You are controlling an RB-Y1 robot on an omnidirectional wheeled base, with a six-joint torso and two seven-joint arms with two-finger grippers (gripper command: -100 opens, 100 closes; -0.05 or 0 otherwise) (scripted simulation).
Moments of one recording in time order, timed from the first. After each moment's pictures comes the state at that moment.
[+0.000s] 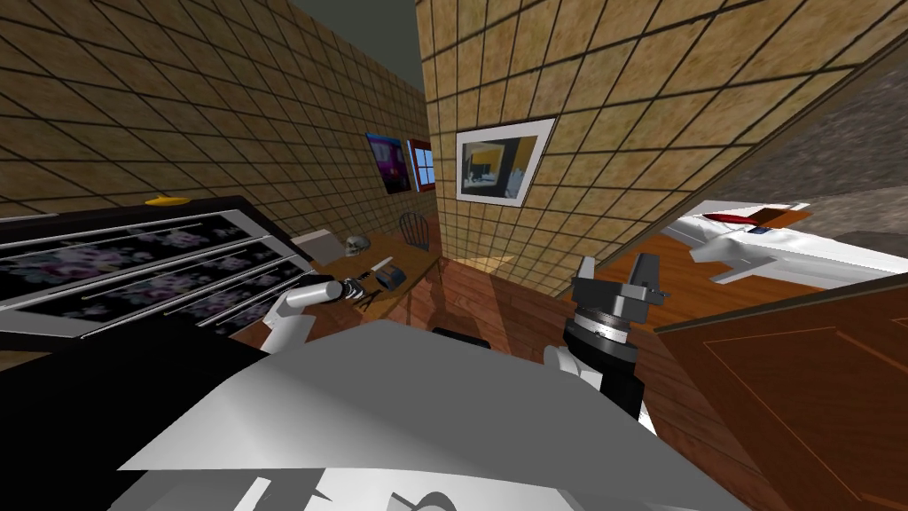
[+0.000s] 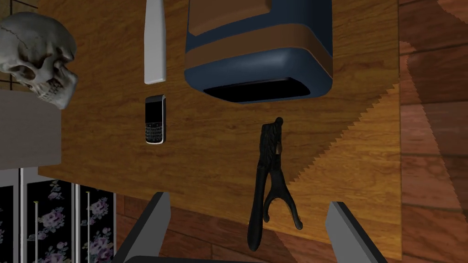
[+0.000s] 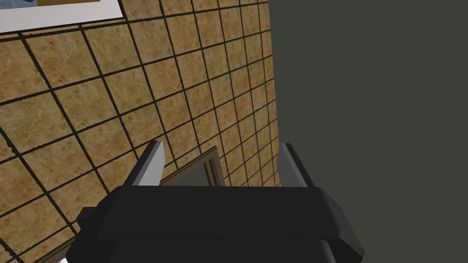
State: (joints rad) left arm 0.31 0.52 0.60 -1.67 0.57 1.03 0.56; right arm 0.55 -0.04 -0.04 -2.29 -0.06 -0.56 -0.17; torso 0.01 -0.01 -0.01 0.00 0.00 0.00
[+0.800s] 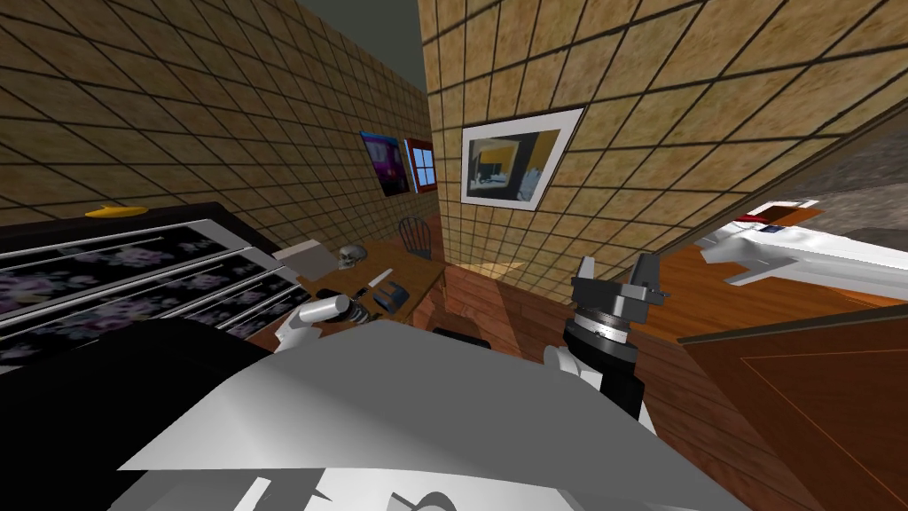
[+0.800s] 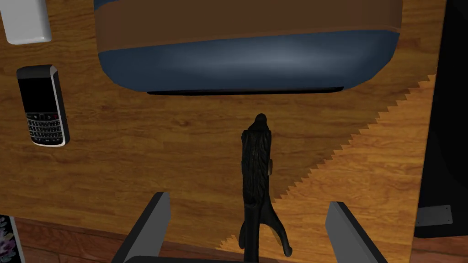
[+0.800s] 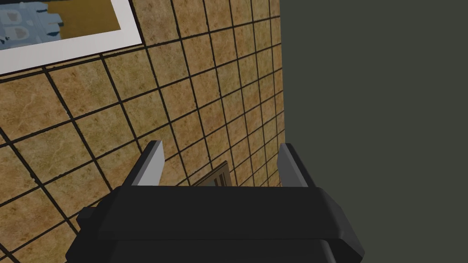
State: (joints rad) left arm 0.38 0.48 0.50 -1.56 0.59 1.21 0.64; right arm 0.55 -0.04 -0.04 -2.29 -0.06 -0.56 -0.17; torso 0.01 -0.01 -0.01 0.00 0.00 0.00
